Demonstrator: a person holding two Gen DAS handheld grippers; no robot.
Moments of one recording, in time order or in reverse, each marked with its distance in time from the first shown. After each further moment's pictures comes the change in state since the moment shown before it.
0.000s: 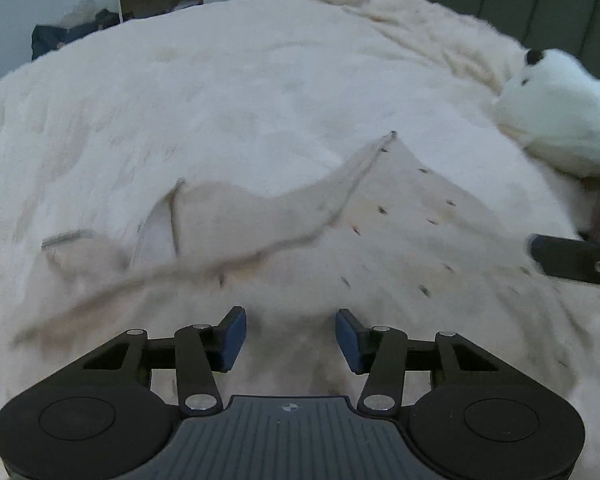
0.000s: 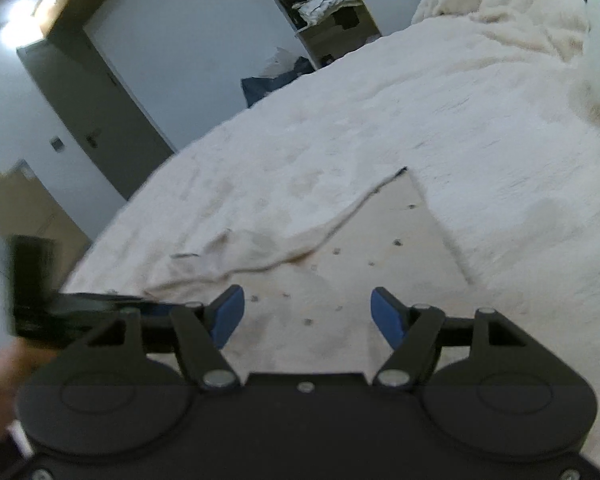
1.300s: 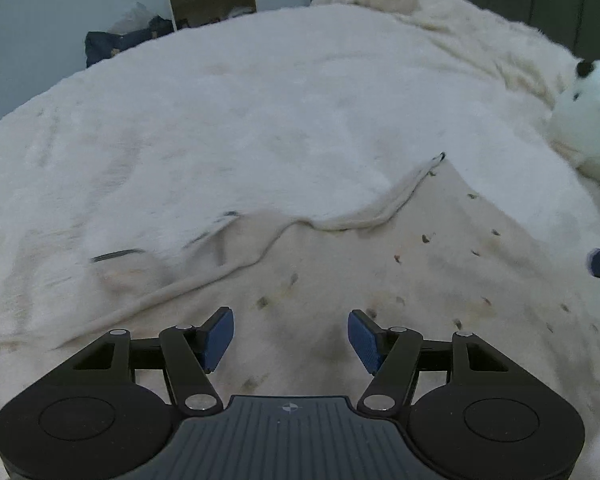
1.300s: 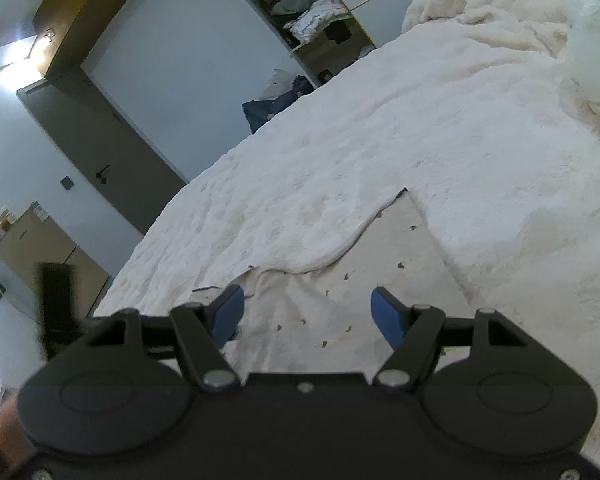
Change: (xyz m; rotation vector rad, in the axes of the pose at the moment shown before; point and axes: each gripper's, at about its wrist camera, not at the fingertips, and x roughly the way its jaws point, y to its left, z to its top) left arm -0.006 -0.010 -0.002 -0.058 -0.011 0.169; right arm -0.011 -0.010 0.018 0.080 -0.044 0.014
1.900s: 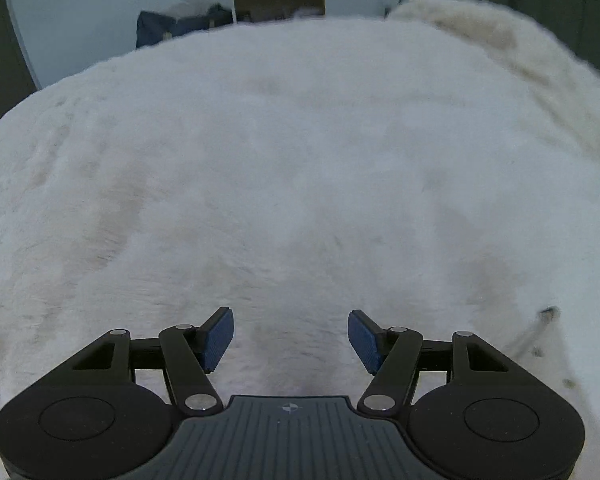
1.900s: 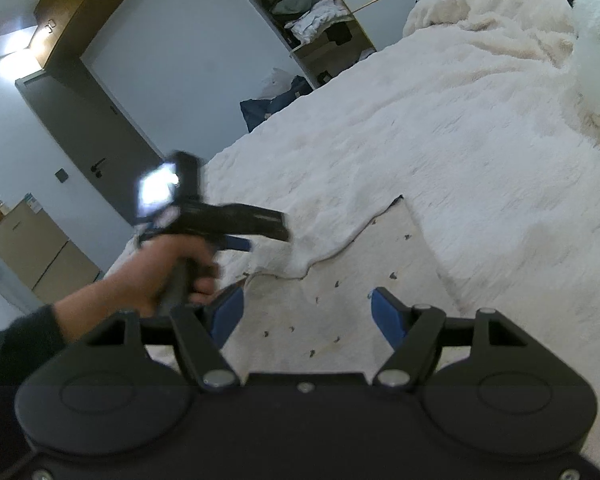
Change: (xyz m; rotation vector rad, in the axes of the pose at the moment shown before) left arm 0.055 0.042 0.102 -0.167 -0.032 0.074; right arm 0.000 -0.004 0.001 -0.042 -0.011 -0.024
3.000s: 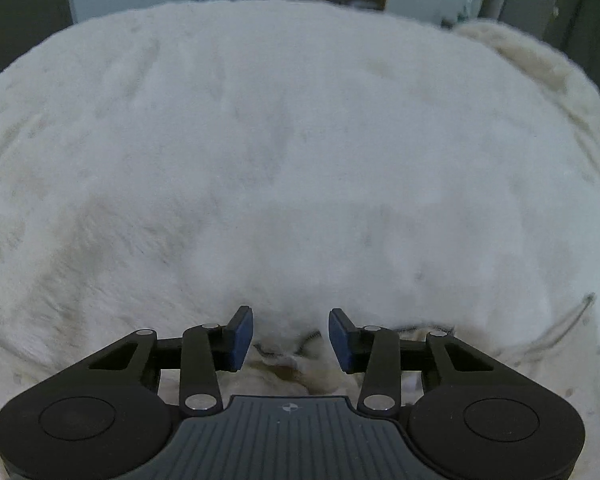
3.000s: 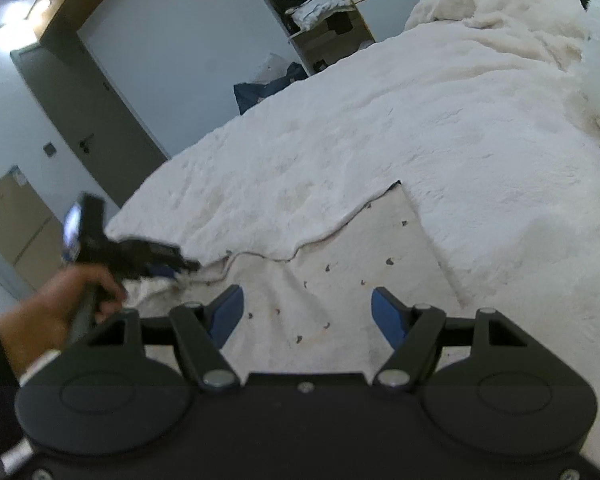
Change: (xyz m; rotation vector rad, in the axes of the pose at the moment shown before) left arm -0.032 0.130 -0.029 -0.198 0.065 -0.020; right arm 0.019 0.010 -0.013 -0.078 0.047 -0.048
